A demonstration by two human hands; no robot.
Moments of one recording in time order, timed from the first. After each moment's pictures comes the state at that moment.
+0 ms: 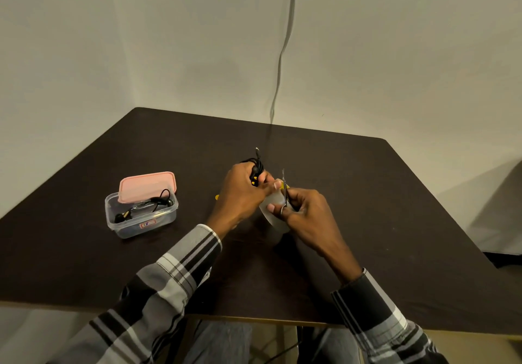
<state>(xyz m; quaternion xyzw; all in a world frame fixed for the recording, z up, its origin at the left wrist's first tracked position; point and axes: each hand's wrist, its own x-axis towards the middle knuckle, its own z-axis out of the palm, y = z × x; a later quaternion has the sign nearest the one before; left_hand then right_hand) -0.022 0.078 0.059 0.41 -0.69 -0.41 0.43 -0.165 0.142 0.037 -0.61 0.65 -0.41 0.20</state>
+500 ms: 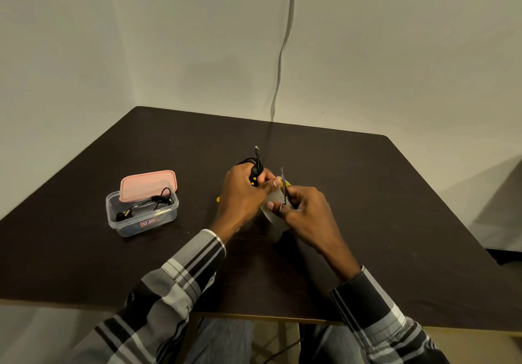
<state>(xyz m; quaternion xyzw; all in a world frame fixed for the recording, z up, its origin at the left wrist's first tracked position) -0.026 0.082 0.051 0.41 -0.67 -0.39 0.48 -0.162 0.143 0.039 -0.61 0.66 -0.40 0.20</state>
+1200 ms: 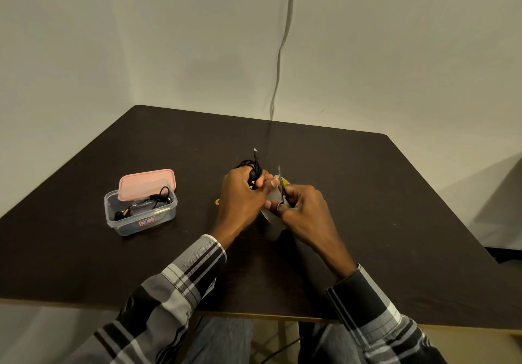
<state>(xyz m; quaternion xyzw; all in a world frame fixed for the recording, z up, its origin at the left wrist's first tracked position) -0.027 0.085 0.046 0.41 -0.67 -0.38 0.50 -0.159 0.141 0.039 -0.61 0.66 -0.40 0.19</state>
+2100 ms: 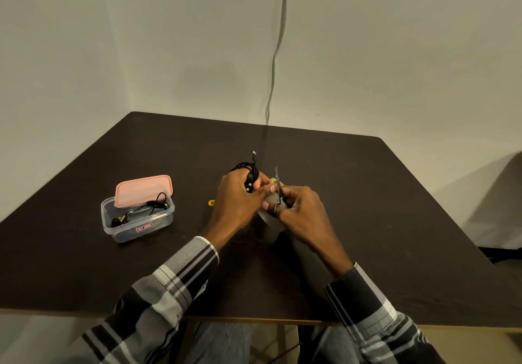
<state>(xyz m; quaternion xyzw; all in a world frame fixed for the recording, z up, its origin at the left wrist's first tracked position) -0.025 0.081 0.048 0.39 -0.72 -0.34 0.47 -0.163 0.138 0.041 -0.60 0.67 -0.39 0.20</state>
